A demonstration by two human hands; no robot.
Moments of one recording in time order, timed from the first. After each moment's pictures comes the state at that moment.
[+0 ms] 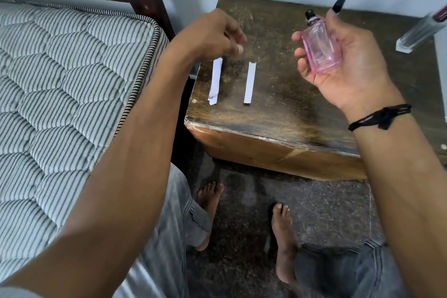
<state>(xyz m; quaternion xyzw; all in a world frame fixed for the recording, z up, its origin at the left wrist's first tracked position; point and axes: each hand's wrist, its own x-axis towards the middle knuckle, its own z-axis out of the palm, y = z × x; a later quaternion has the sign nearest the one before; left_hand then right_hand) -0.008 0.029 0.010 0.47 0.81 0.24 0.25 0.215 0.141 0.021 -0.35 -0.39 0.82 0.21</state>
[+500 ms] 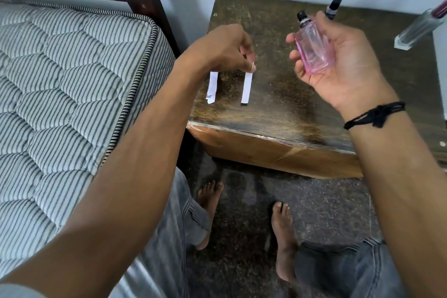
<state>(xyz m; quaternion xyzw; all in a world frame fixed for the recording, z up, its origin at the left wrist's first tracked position) 0.016 0.042 -0.001 0.53 0.80 0.15 0.24 0.213 0.138 0.019 -0.36 -0.40 0.82 0.20</state>
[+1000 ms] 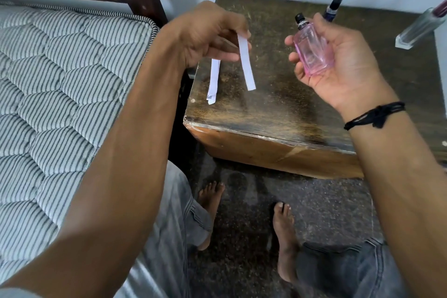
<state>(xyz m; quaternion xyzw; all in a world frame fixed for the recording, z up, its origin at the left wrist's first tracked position) 0.008 0.023 0.037 0.28 0.72 0.43 0.46 0.212 0.138 0.017 -0.37 -0.41 0.81 0.19</state>
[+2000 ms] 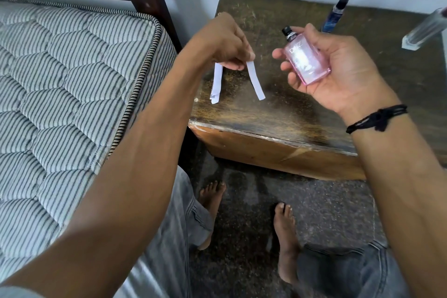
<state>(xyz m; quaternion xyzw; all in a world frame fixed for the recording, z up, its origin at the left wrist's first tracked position) 0.013 0.039 0.010 0.32 0.79 0.33 0.40 0.208 0.131 0.017 -0.35 -0.43 0.82 0.13</state>
